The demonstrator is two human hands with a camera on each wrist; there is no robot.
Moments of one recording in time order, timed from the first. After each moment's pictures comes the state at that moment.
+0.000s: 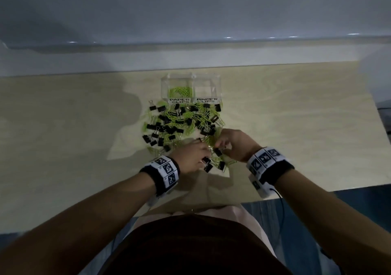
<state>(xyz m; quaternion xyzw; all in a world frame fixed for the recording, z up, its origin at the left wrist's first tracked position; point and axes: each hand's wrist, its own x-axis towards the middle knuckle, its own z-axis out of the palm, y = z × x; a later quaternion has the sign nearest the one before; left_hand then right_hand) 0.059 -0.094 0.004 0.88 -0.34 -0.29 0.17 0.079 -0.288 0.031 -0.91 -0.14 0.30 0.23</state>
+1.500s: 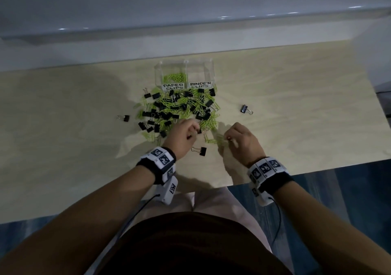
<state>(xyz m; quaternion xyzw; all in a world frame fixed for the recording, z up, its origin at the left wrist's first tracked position) 0.040 -0.093 0.003 0.90 -0.10 -0.17 0.39 0.003 -0.309 -0.003 -0.95 -0.11 0.00 0.29</state>
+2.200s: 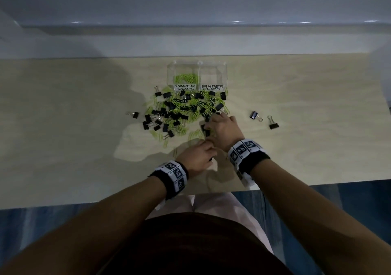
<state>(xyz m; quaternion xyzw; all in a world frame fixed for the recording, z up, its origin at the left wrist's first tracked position) 0.013 -0.107 -0.010 0.89 -0.32 -0.27 0.15 0.065 -0.244 0.005 -0.96 -0.20 0.17 0.11</state>
